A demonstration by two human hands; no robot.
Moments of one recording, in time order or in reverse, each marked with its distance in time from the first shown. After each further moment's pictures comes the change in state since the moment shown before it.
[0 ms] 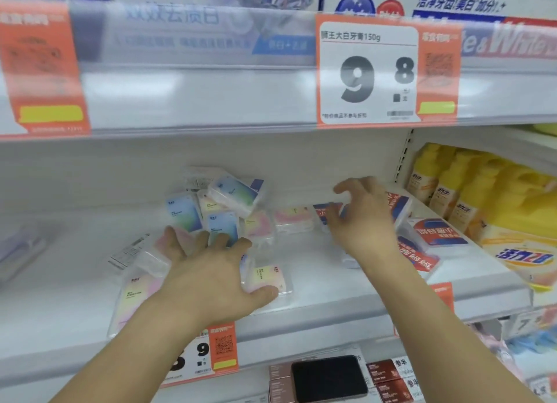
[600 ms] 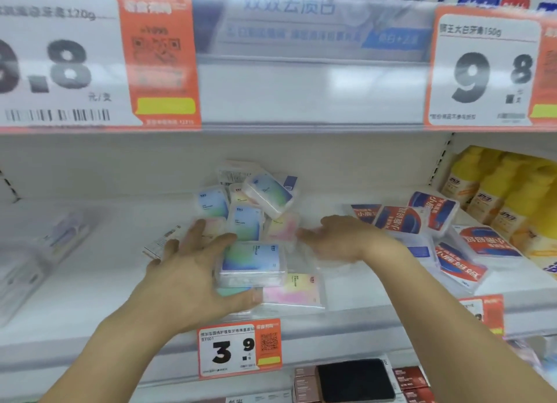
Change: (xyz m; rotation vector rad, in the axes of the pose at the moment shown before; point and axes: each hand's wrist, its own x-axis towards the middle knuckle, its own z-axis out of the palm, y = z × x) left_hand -0.025 -0.081 0.012 -0.223 -0.005 -0.127; right_hand -0.001 -0.069 0.030 -0.271 -0.967 0.110
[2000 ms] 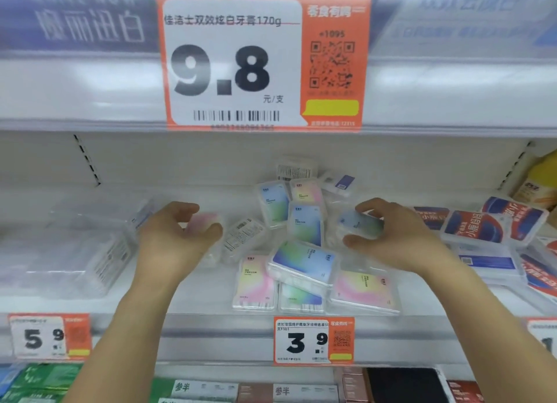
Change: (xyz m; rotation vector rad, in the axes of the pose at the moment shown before) left_hand 0.008 -0.096 -0.018 -0.774 0.555 -0.397; right_hand -0.005 -0.030 0.018 0.210 0.321 -0.096
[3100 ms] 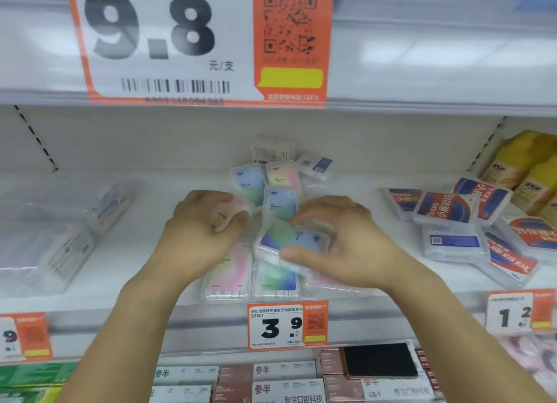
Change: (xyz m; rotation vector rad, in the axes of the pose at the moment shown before) left_hand -0.018 0.025 0.036 0.182 -0.343 0.226; right_hand -0.037 -0.026 0.013 -0.012 -0.026 -0.436
